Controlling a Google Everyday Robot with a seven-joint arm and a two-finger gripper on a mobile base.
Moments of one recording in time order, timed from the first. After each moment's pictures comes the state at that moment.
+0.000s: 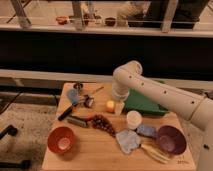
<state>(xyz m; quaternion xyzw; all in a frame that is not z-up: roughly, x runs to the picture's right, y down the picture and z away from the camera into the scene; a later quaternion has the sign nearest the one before) 0.053 0.076 0.797 -0.28 -0.12 -0.08 0.95</state>
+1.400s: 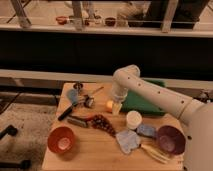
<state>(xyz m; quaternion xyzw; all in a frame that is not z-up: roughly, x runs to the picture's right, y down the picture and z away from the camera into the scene) 0.046 0.089 0.843 -0.31 -0.15 -0.06 0.94</state>
